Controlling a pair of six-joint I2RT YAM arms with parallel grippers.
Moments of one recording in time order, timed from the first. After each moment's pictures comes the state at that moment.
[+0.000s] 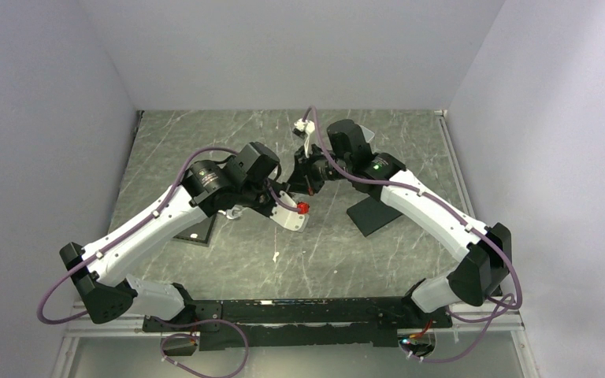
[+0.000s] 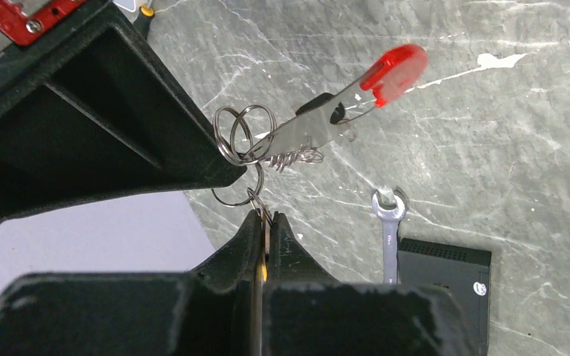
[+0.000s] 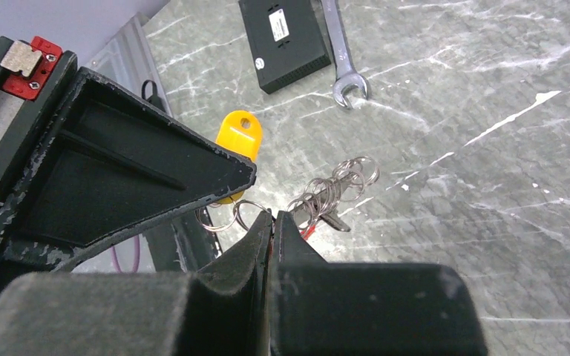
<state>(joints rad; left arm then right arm) -0.89 1.34 1.50 -1.06 0.04 1.23 0.69 1.45 1.34 -0.42 -0.56 0.15</state>
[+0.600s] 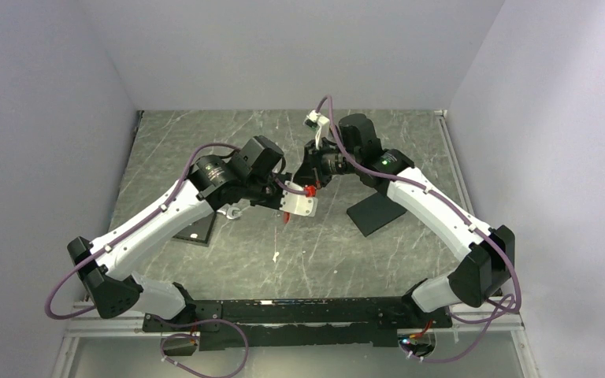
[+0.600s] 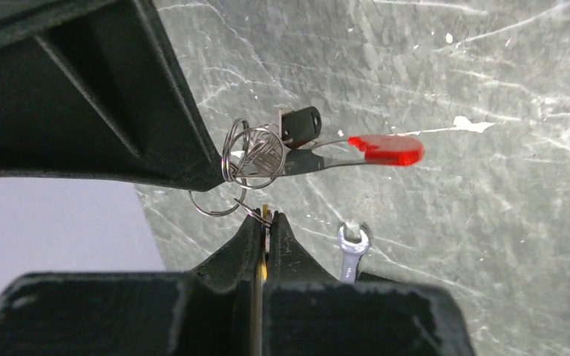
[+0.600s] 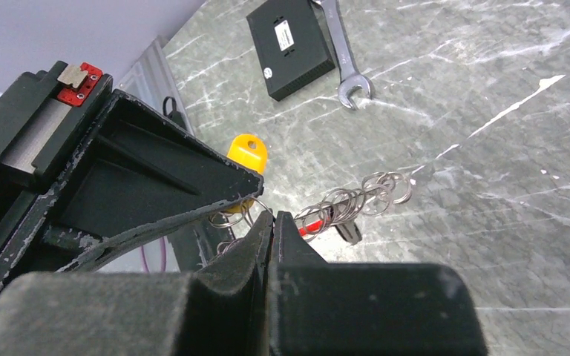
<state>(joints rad) -0.87 1.38 1.52 -1.01 0.10 1.04 0.61 1.44 1.34 -0.42 -0.64 0.23</state>
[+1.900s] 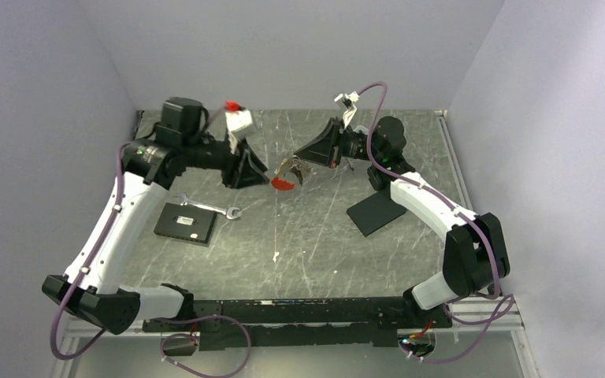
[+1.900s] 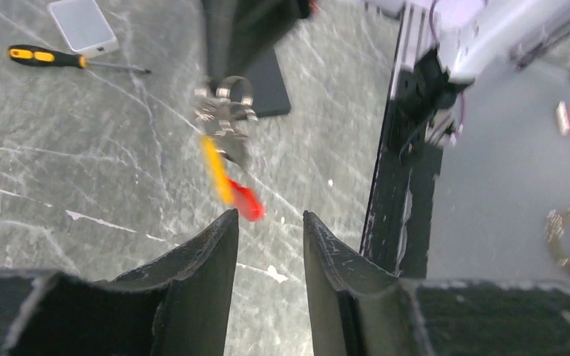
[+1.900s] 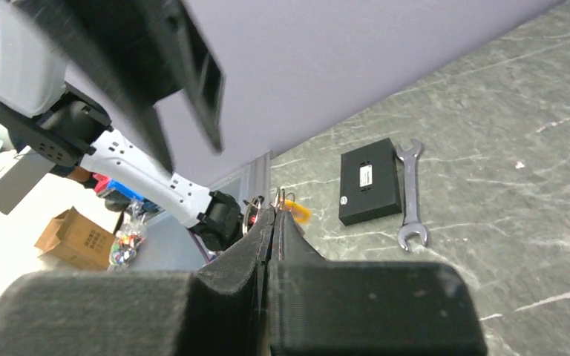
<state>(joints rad) -0.38 1.28 1.58 -0.92 0.92 0.34 0.42 1.49 1.07 0.65 -1.03 0.76</state>
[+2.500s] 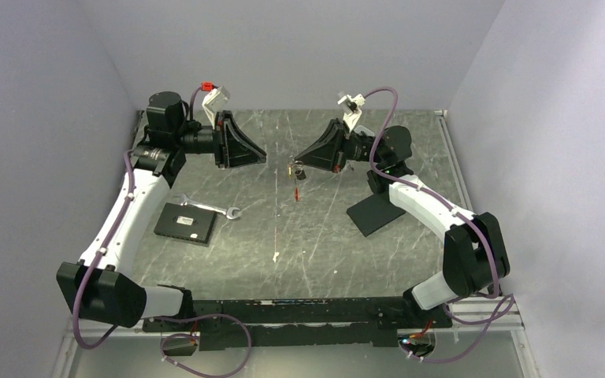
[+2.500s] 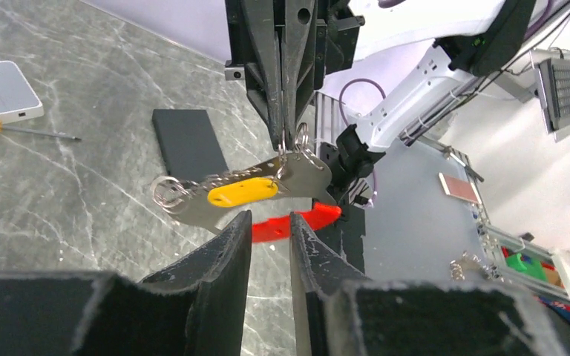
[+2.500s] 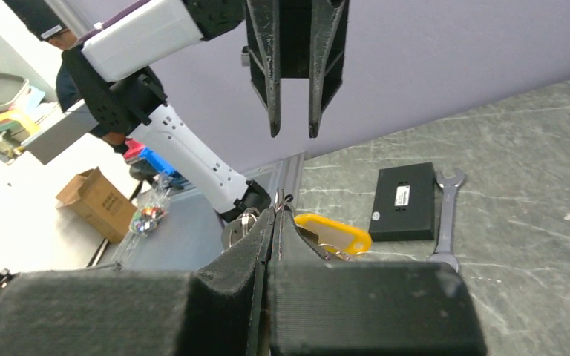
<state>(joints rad) -0.20 1.30 1.33 -0.24 1.29 -0.21 0.44 1.49 1.04 0.96 -1.14 0.91</state>
